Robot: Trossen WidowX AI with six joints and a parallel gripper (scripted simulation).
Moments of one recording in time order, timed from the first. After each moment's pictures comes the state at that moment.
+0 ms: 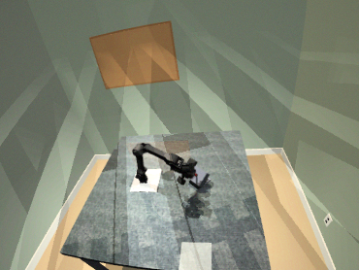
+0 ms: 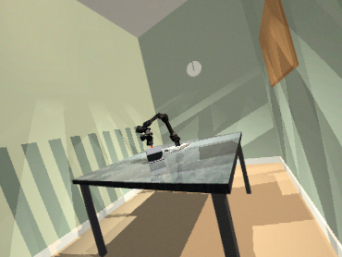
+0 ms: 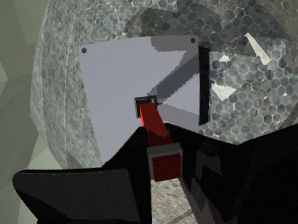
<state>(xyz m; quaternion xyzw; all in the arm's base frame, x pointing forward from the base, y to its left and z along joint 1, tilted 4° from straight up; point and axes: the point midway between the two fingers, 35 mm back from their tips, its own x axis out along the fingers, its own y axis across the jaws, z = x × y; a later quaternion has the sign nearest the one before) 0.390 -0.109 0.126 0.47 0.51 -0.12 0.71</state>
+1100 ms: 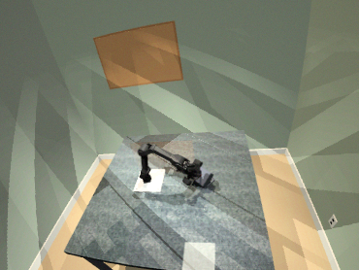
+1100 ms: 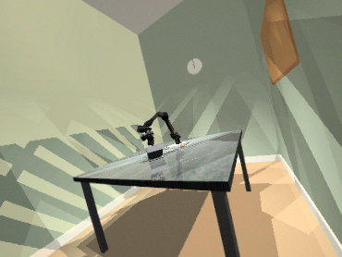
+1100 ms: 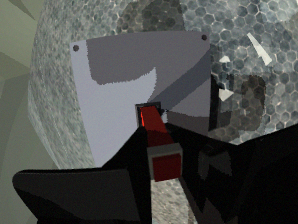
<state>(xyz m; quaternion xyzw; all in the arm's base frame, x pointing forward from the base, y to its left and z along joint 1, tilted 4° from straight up) 0.400 -0.102 0.107 0.47 0.51 -0.11 0.71</state>
